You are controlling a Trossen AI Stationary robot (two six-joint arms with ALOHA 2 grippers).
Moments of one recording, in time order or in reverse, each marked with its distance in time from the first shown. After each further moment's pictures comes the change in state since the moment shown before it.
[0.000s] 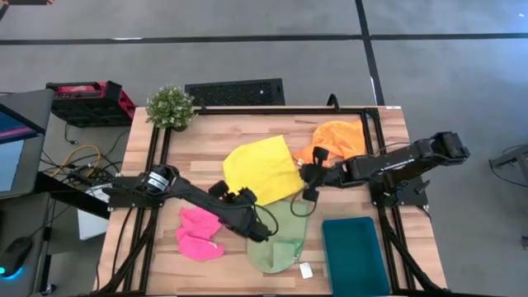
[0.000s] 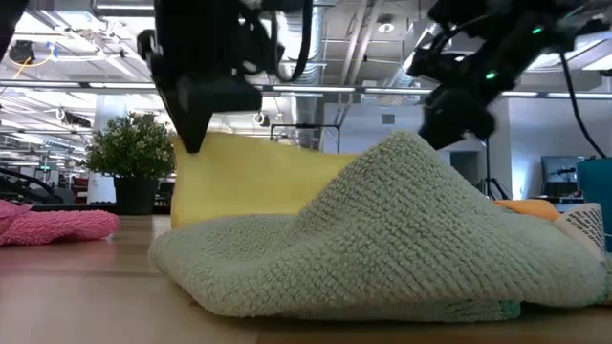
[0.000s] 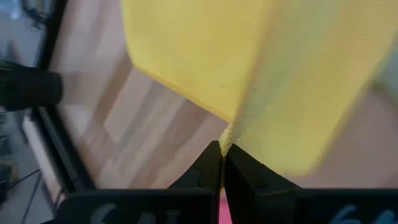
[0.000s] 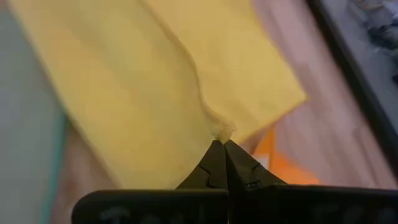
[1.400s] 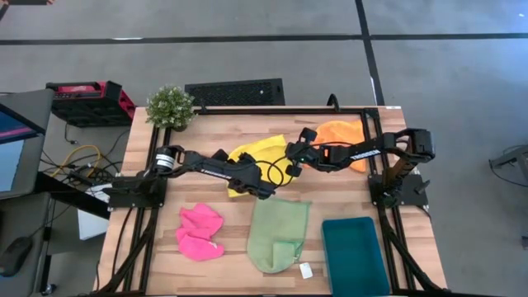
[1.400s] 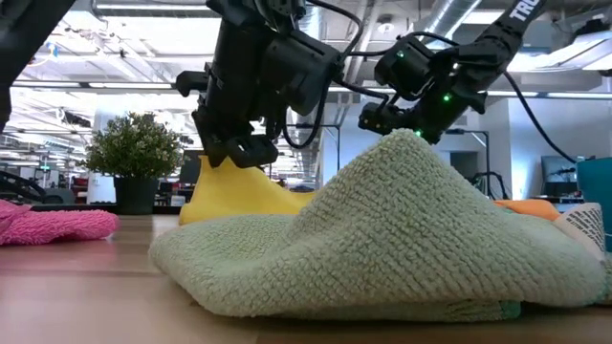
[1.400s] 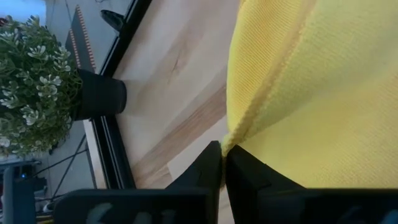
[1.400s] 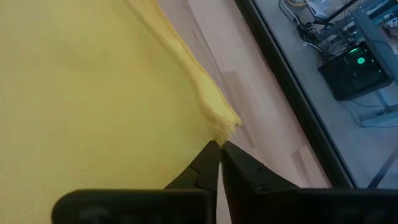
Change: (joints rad) left arm 0.316 -0.009 -0.100 0.004 -0.159 0.062; right arm -0.287 0.311 0.059 0.363 0.048 -0.242
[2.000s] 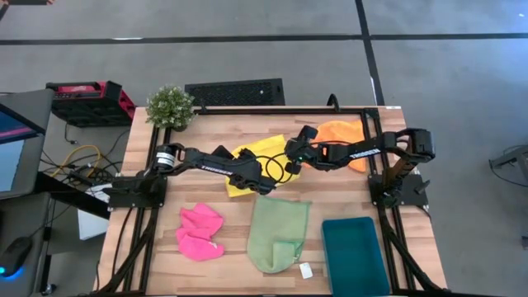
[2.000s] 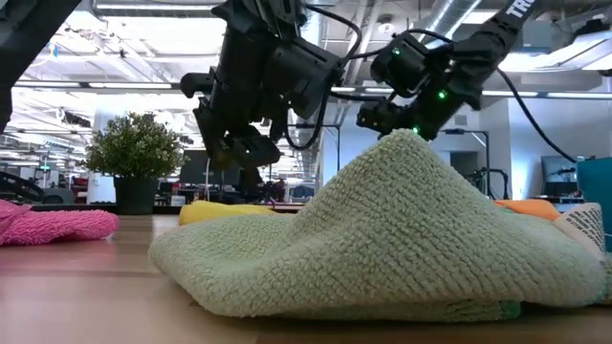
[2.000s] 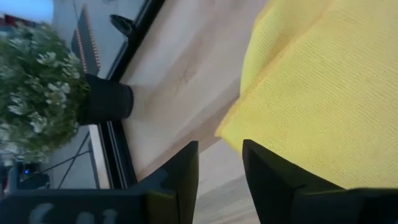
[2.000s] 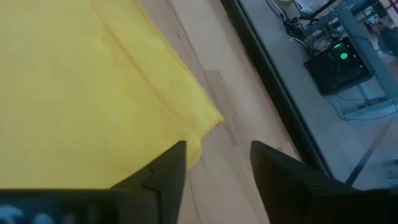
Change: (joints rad) left arm 0.027 0.001 0.011 -0.003 -0.039 0.005; right arm 0.000 -0.002 0.044 -0.071 0.054 0.009
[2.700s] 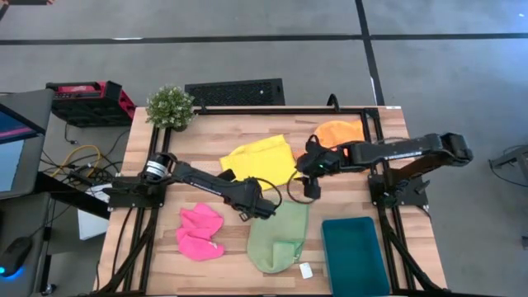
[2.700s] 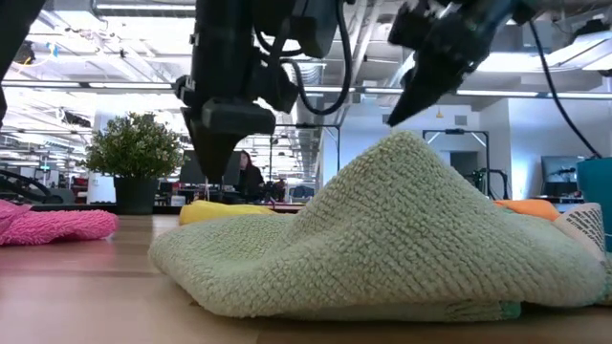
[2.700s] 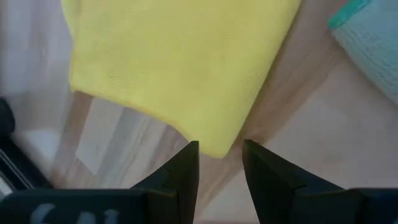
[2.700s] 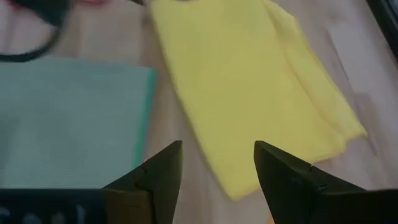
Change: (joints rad) left arm -0.182 -0.059 -0.028 0.223 0.333 0.261; right arm 0.176 -0.355 0.111 -0.517 -0.489 0.184
